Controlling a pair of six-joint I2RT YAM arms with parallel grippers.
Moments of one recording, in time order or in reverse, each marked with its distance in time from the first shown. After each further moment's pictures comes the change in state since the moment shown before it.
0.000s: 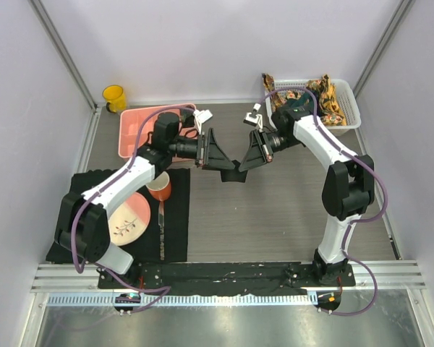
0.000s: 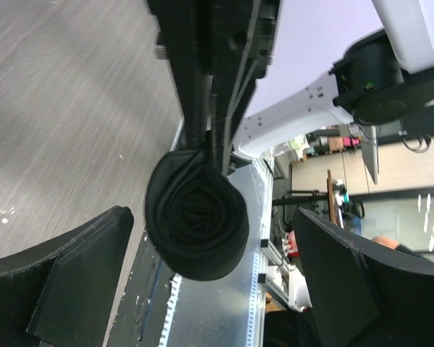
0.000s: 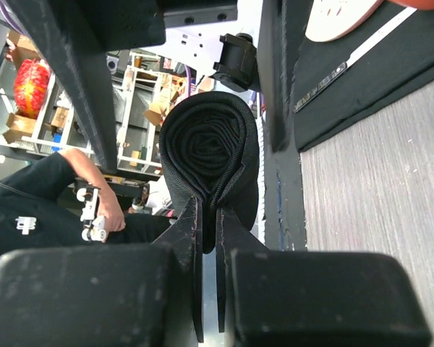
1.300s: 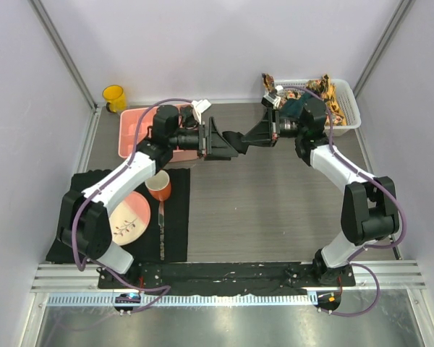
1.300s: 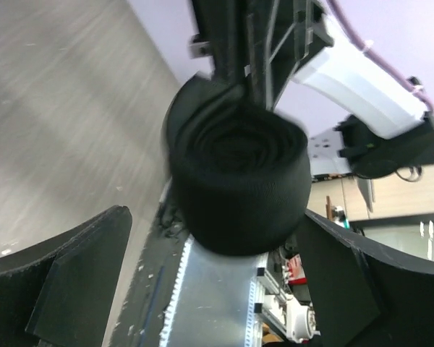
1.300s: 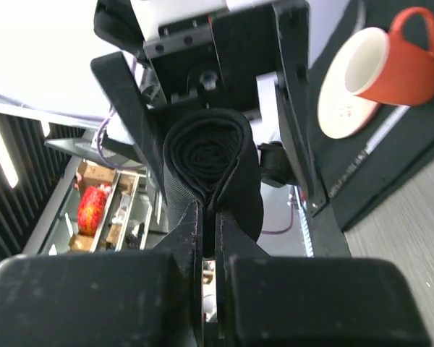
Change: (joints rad) left arm 0.000 0.033 0.065 0.065 -0.069 -0.088; right arm -0.091 -0.279 -0.528 1.909 0.100 1.834
